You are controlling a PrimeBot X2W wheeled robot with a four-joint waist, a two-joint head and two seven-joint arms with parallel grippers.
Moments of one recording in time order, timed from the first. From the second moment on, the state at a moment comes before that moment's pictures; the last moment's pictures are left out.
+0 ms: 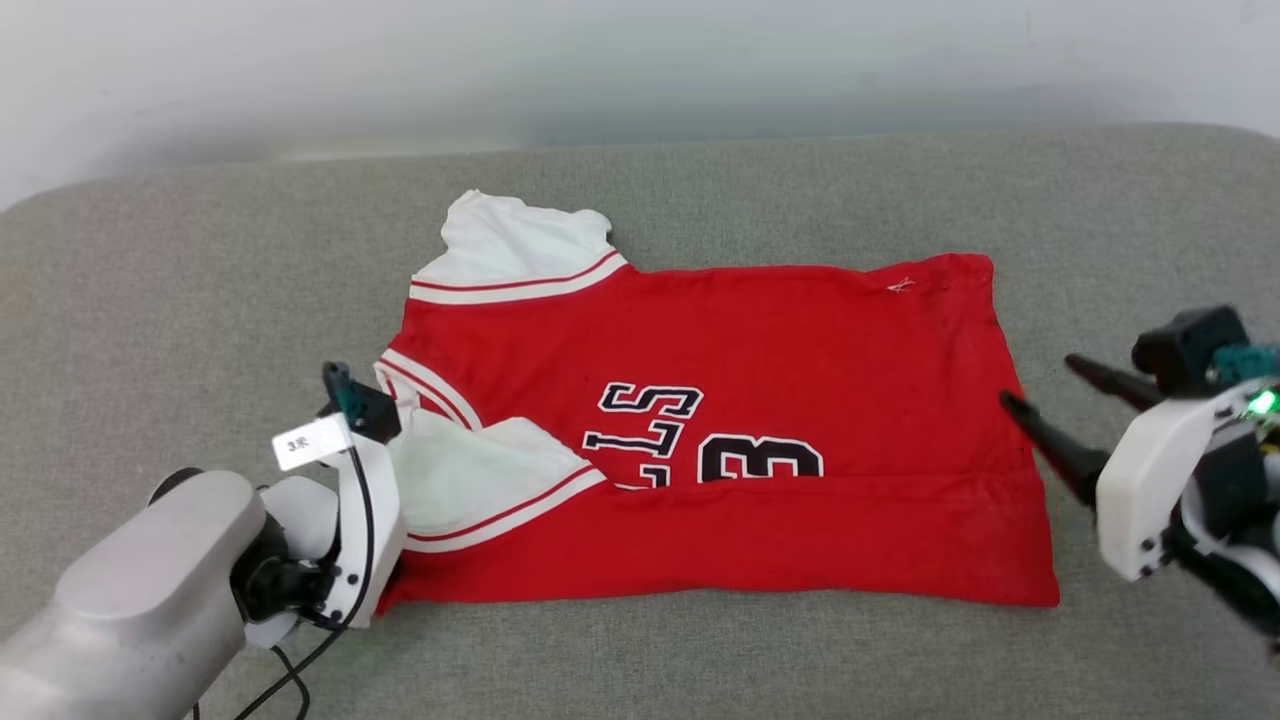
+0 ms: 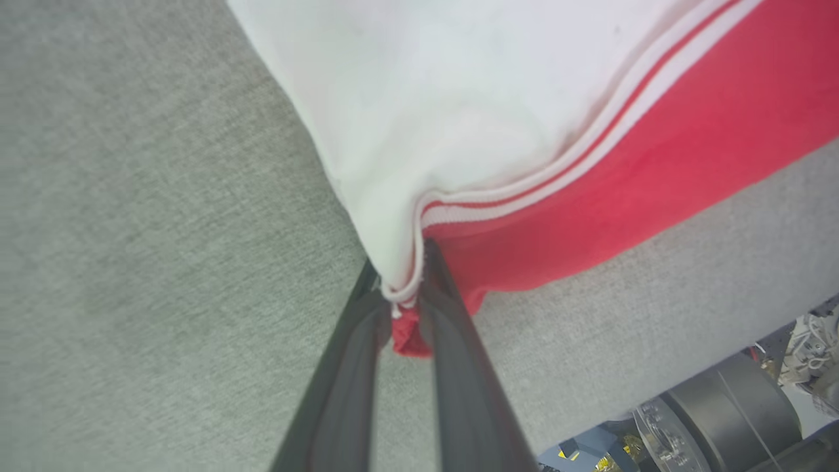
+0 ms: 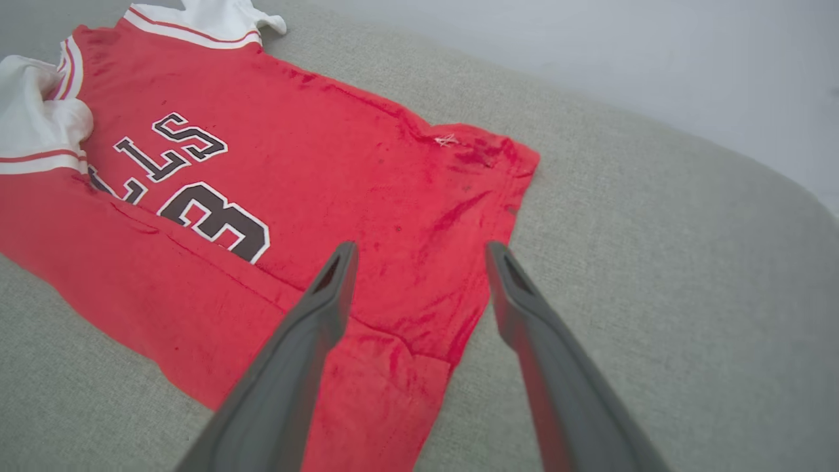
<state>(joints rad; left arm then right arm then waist) -0.75 0.66 -1.03 0.51 -1.05 -0.13 0.79 -0.39 -0.59 0.39 0.13 0.57 0.13 0.34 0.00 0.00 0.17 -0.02</state>
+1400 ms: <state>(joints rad) -0.82 0.73 -1.16 0.36 -1.09 -0.13 0.63 -0.50 -0.63 0.64 0.37 0.82 0.13 0.73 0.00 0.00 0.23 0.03</state>
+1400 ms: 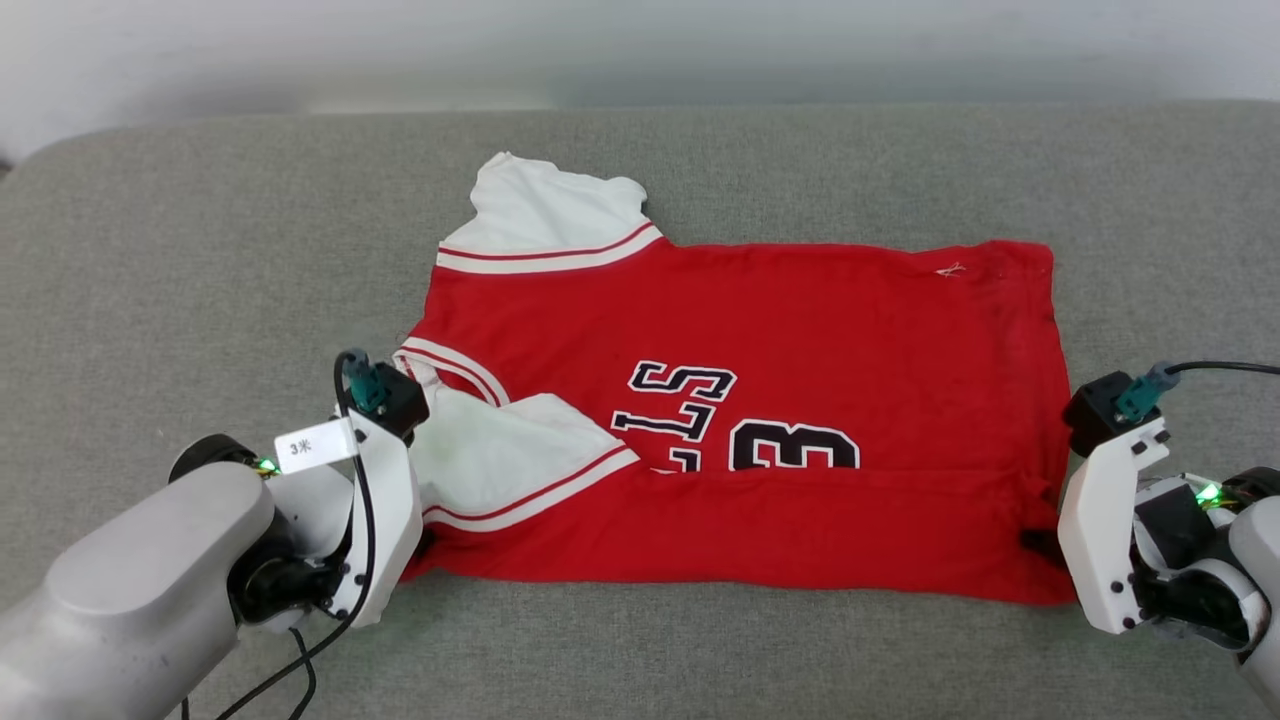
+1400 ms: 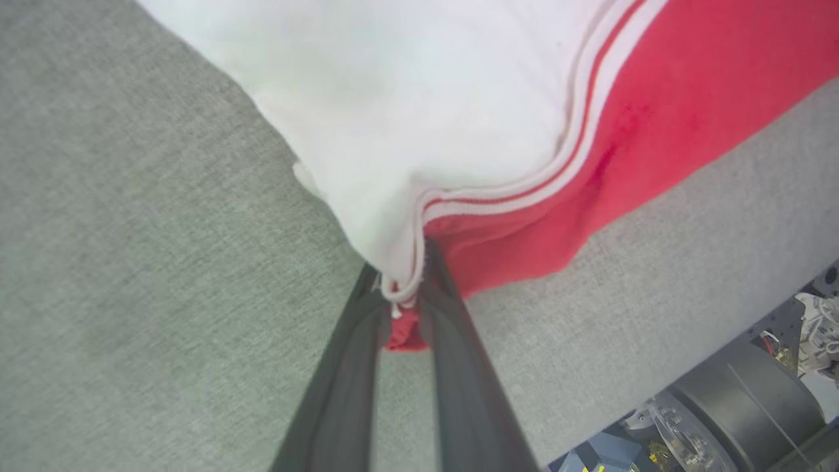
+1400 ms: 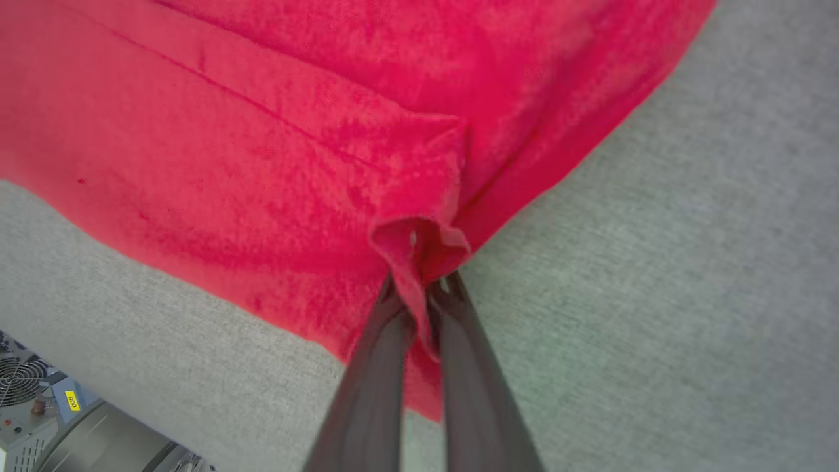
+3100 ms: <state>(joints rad) -0.83 0.86 -1.04 0.17 -1.03 0.01 0.30 -0.25 -0.50 0.13 0.08 0.45 0.13 0.09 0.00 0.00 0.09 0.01</state>
